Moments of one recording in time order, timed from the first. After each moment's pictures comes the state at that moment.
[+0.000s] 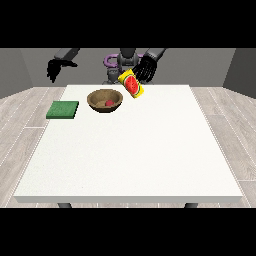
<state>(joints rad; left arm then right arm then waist) -0.77 0.03 -0.21 -0.82 -0.97 0.43 0.32 -0.15 -0.33 -0.34 -1.03 -0.24 0.42 -0.25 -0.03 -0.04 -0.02</state>
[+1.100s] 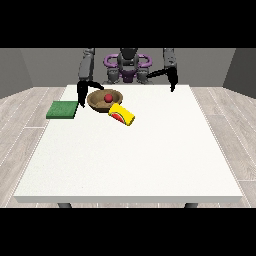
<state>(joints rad) -0.39 0.07 -0.01 -1.14 -0.12 0.14 -0.27 -0.30 -0.07 -0.26 -0.92 -0.13 0.06 -0.36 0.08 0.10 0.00</state>
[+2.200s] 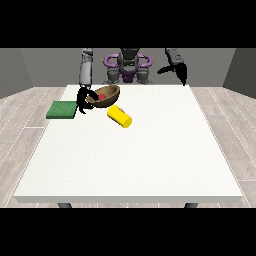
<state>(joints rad) -0.38 0.12 0.01 -1.30 -0.09 0.03 -0.26 -0.34 -0.15 -0.24 -0.67 -0.01 -0.24 -0.53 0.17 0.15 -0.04</state>
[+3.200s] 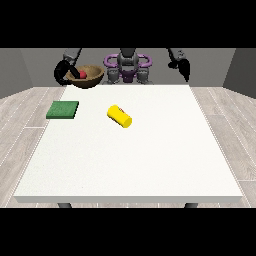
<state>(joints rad) -0.25 0.19 0.15 -1.10 -0.03 0.02 -0.27 -0.43 -0.30 -0.08 -0.86 0.15 -0.22 0.26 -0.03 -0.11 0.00</state>
